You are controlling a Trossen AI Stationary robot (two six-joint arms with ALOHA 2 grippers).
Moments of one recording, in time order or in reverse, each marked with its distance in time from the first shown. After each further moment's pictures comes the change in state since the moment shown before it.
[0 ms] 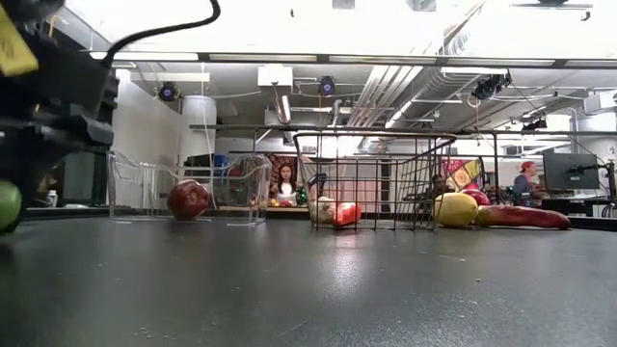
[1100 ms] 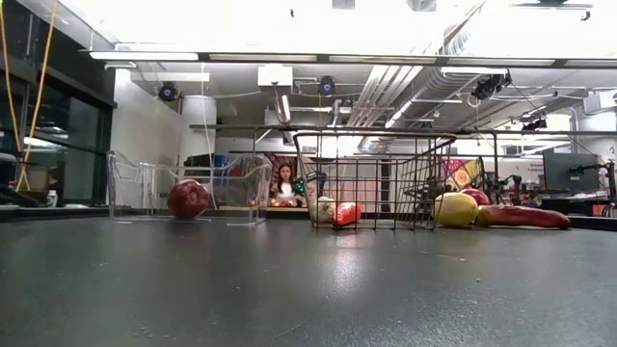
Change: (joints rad) left arm 0.561 -0.724 -0.036 1.286 -0.040 0.129; right arm 0.000 0.136 -0.001 0.236 0.344 0.097
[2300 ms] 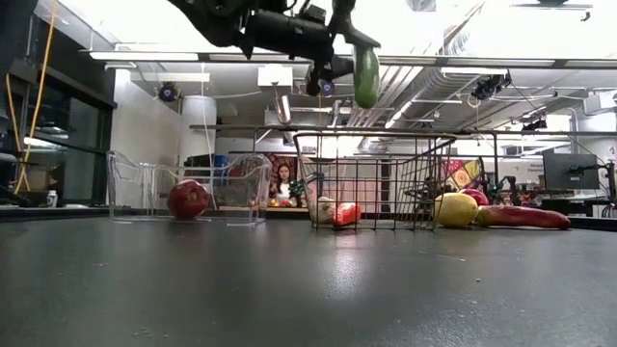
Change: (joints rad) left arm 0.298 0.833 0.371 -0.024 -0.002 -0.219; right arm 0.000 0.042 0.000 0.080 0.044 -0.011
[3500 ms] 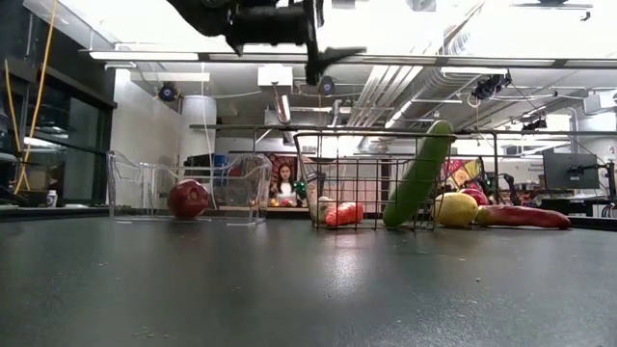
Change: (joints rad) left arm 0.065 -0.105 0.001 -0.176 0.638 -0.137; right arm 0.000 0.000 0.000 0.000 -0.003 -0.019
